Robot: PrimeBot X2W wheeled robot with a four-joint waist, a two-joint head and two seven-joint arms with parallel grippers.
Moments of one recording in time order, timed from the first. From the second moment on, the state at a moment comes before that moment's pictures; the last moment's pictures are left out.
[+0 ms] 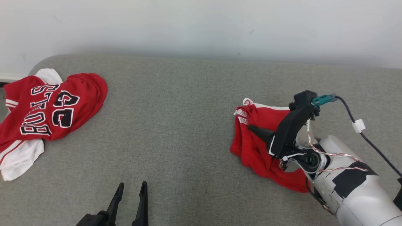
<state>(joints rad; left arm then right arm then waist) -0.01 0.05 -0.14 0.24 -0.34 -0.12 -0.26 -0.76 -0.31 0.61 0.71 1.17 0.13 0.45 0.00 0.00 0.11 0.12</state>
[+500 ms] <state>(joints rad) -0.03 0.05 -0.14 0.25 -0.35 -0.11 -0.26 -0.75 -0.27 0.62 0.71 1.12 0.13 0.37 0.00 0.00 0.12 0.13</state>
